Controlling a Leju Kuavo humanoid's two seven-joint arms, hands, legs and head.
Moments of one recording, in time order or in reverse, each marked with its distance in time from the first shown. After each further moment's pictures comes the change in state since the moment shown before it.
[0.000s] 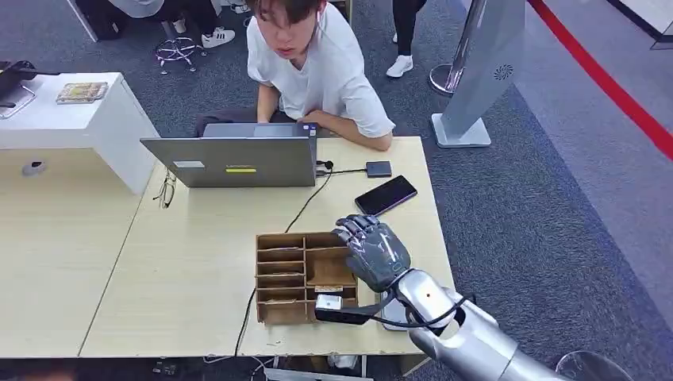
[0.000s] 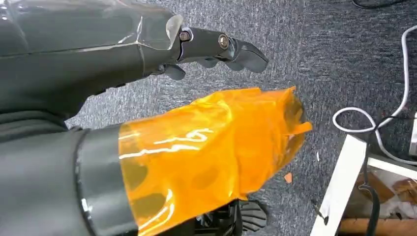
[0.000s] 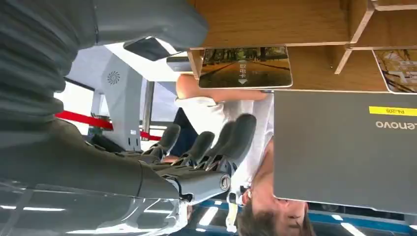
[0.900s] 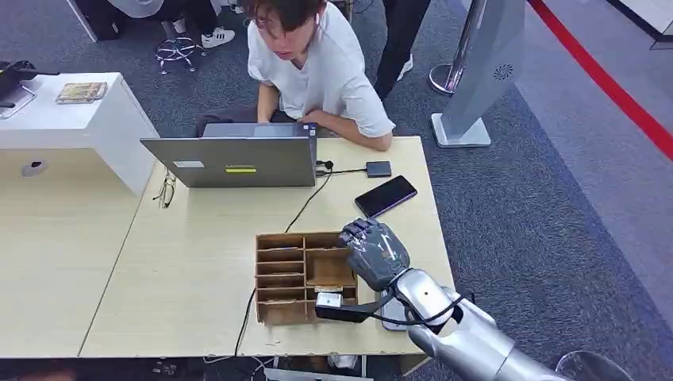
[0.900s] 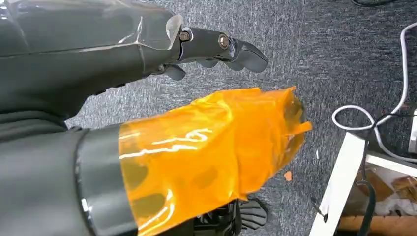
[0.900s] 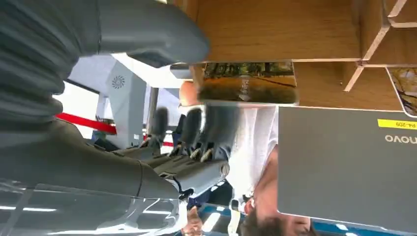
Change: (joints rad) left arm -0.004 -0.005 0.000 0.000 -0.005 0.000 0.006; right arm -0.009 0.013 -0.002 0.043 -0.005 0.002 0.000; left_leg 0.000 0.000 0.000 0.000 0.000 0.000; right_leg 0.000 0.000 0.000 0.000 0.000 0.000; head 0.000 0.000
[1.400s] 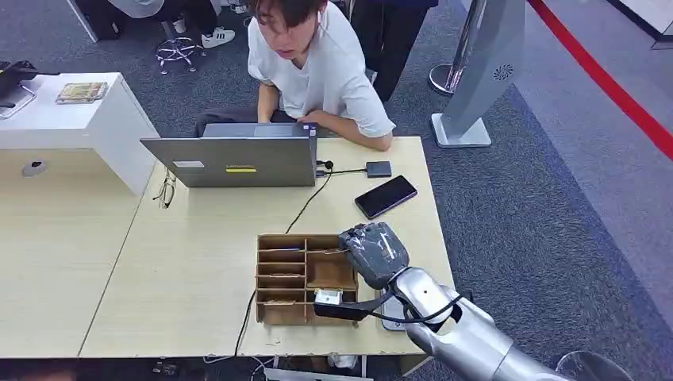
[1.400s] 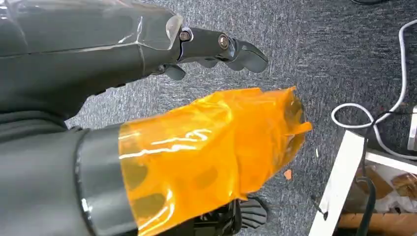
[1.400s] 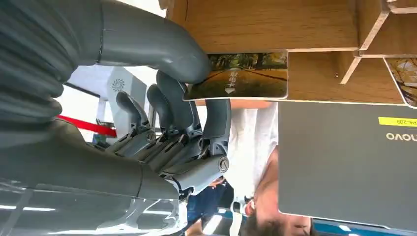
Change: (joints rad) left arm -0.001 -0.003 0.000 0.000 -0.007 0.000 0.001; right arm -0.006 0.006 0.000 0.006 -0.013 -0.003 -0.003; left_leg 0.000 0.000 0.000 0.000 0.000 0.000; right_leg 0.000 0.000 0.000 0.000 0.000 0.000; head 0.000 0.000
